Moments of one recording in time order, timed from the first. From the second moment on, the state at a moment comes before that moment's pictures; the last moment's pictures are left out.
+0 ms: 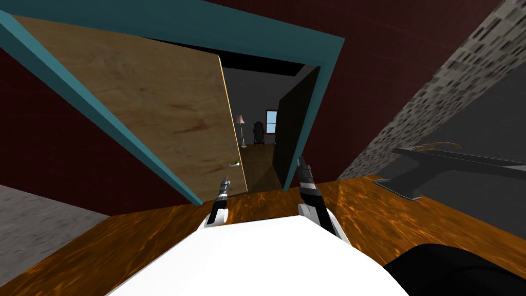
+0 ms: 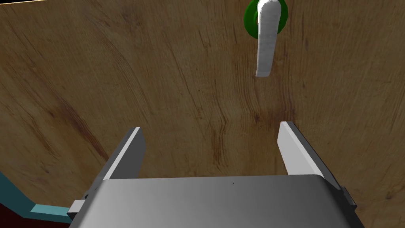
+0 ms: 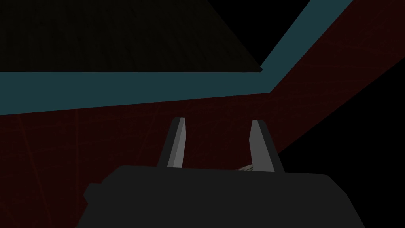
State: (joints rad) arm 0.00 0.10 0.10 -0.97 0.12 -0.71 -0.02
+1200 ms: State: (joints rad) arm -0.09 0.09 0.11 -0.72 0.13 -0.76 -0.02
